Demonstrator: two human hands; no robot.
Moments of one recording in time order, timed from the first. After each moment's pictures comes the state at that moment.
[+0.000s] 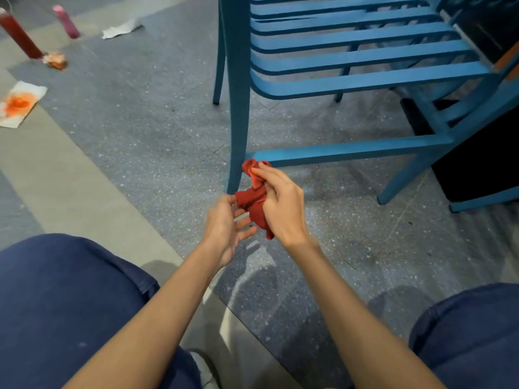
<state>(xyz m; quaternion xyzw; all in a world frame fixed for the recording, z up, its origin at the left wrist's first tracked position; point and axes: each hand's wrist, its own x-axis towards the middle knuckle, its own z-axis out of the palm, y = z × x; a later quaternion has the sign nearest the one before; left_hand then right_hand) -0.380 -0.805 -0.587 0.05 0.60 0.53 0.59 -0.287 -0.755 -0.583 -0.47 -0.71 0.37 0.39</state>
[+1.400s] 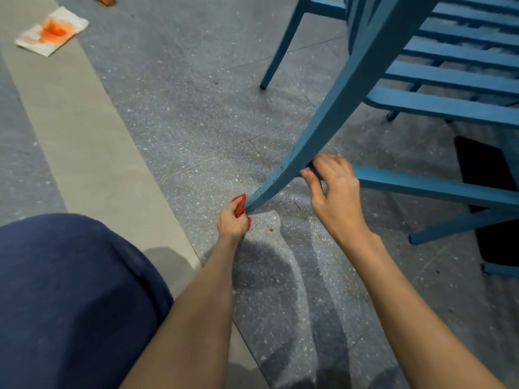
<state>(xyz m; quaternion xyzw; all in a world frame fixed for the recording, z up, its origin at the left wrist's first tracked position) -0.444 -0.768 -0.805 0.13 0.73 0.51 0.44 -0.304 -0.693 -0.600 -0.37 -0.89 0.12 0.26</state>
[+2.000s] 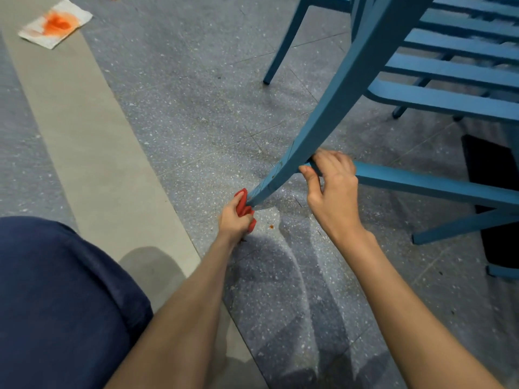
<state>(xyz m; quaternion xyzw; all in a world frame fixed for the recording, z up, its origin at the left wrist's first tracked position) -0.438 -0.775 -0.792 0.14 0.66 0.55 0.49 -0.306 -0.693 -0.607 -0.37 -0.87 0.11 0.30</state>
